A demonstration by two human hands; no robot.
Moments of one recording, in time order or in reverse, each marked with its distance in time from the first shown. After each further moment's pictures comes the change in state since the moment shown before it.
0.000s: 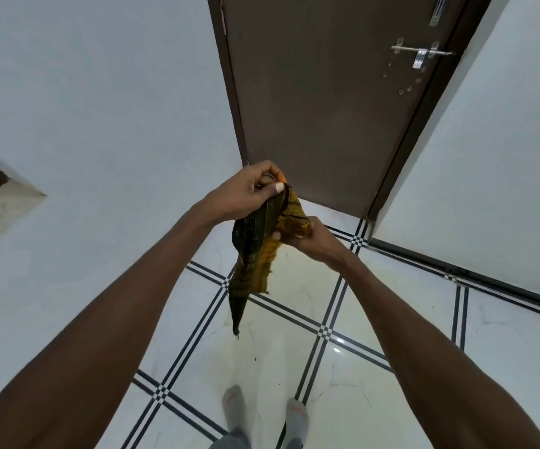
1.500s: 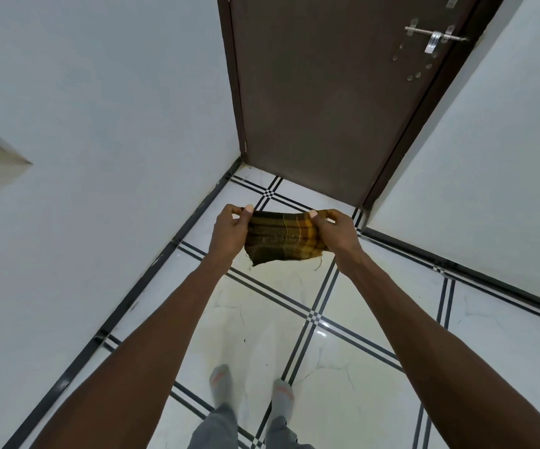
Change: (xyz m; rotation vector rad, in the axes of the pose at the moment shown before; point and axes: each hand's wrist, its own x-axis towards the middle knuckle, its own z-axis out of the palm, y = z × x) left_hand -0.043 -0.090 0.090 -0.438 0.425 -0.528; right_hand -0.016 0.023 0.001 0.282 0.423 0.451
